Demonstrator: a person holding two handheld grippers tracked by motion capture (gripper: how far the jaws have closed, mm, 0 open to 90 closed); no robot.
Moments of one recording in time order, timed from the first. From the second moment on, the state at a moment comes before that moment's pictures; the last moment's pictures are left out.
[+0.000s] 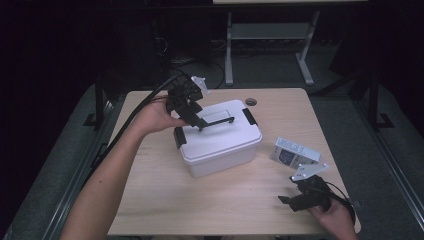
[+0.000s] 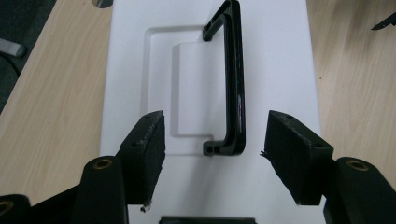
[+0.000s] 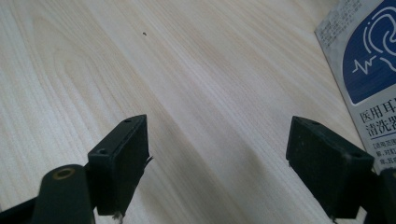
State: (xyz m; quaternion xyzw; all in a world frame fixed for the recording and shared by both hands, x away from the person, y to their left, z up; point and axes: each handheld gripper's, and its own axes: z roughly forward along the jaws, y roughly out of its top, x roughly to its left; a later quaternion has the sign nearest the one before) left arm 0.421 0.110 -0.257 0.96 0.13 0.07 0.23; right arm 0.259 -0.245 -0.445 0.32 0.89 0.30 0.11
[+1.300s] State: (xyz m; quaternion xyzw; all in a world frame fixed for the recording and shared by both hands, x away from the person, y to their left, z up) left arm 0.433 0.075 -0.278 0.97 0.12 0.08 0.21; right arm 0.257 -0.248 -0.443 0.33 0.89 0.30 0.11
